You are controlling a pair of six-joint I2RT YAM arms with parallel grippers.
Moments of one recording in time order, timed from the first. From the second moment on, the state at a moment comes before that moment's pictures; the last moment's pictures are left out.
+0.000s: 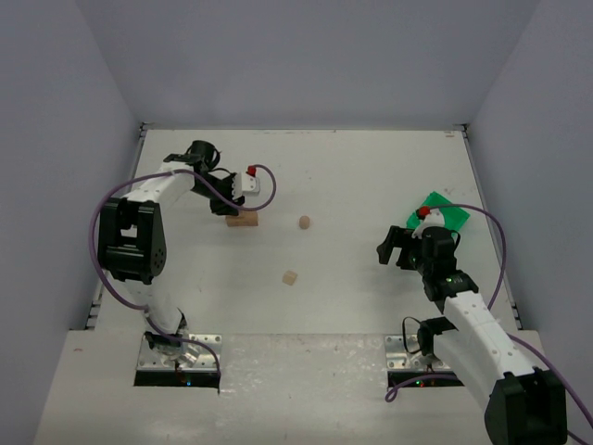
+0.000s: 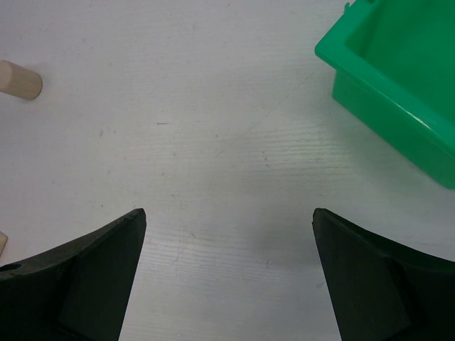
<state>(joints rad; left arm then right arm) -0.08 1.80 1.33 -0.82 0.61 1.30 0.14 0.77 0.27 -0.11 -0.06 0.29</state>
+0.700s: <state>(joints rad) -0.10 1.80 1.33 -0.83 0.59 1.31 0.14 0.75 0.27 -0.11 -0.06 0.29</state>
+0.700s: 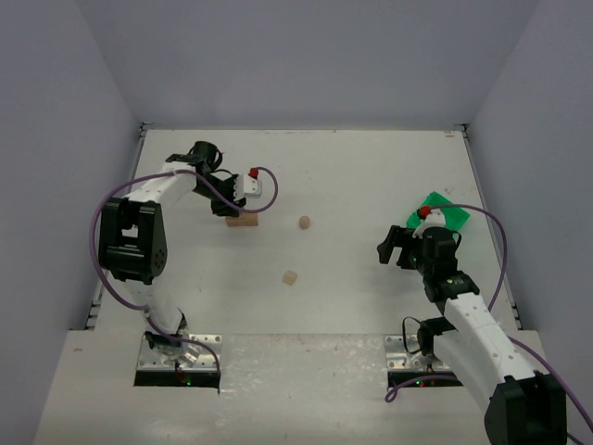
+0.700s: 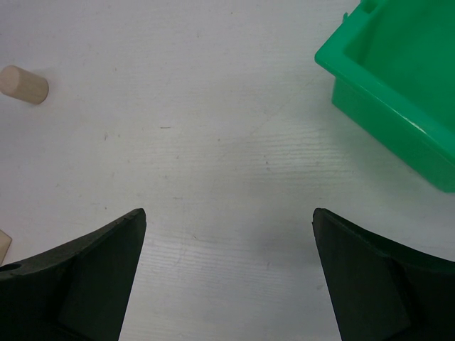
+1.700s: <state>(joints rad) -0.11 1.81 1.33 -0.83 0.58 1.31 0.14 0.71 0.27 -0.13 -0.06 0.29</state>
